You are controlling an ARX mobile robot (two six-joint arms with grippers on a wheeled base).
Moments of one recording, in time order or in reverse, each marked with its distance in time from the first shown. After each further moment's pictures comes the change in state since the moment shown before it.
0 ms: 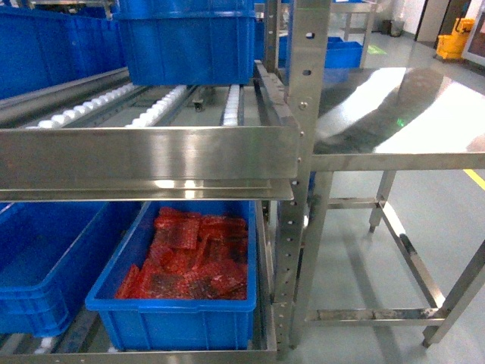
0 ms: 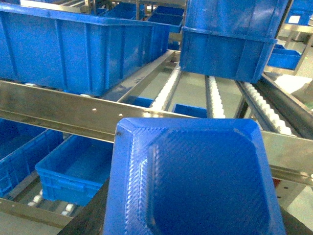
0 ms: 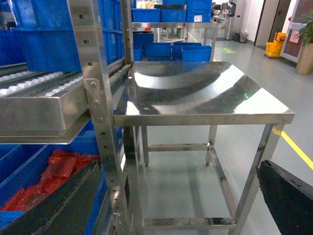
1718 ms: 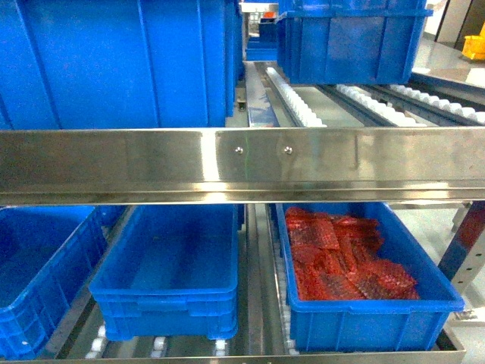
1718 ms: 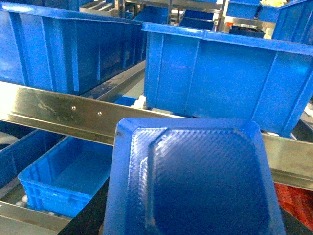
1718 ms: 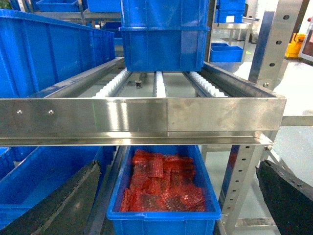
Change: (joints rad) left arm 0.001 -0.001 0.000 0.001 -0.005 0.000; right arm 0.000 0.000 0.000 0.001 -0.003 0.000
